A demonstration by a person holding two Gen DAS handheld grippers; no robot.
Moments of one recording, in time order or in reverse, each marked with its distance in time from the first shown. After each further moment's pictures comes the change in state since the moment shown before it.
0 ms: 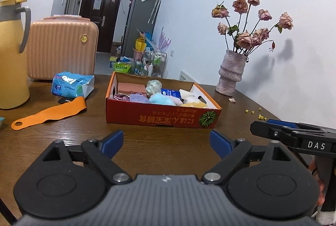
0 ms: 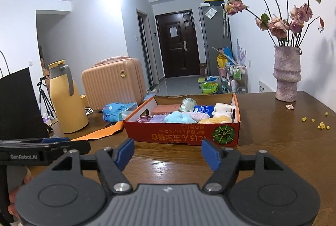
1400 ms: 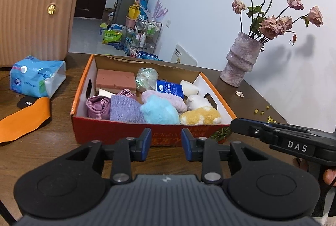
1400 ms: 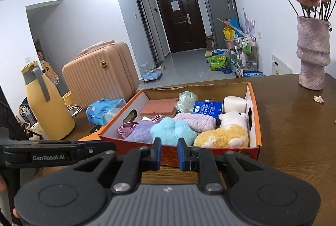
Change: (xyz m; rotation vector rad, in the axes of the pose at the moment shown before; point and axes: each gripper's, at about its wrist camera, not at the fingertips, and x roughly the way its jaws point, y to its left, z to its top) left arm 0.166 0.023 0.068 -0.073 0.206 -0.063; right arm 0.154 -0.058 0.063 0.076 0.164 0.069
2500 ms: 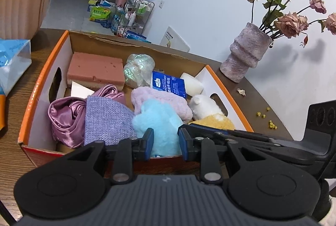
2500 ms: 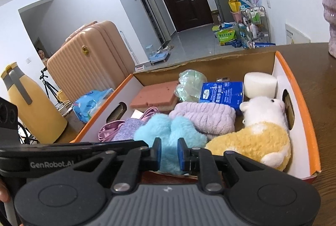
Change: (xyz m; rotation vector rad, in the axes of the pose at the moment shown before) left arm 0.112 0.029 0.029 -0.075 0.112 -0.108; right arm 0.131 -0.030 0.010 0.092 0.128 0.084
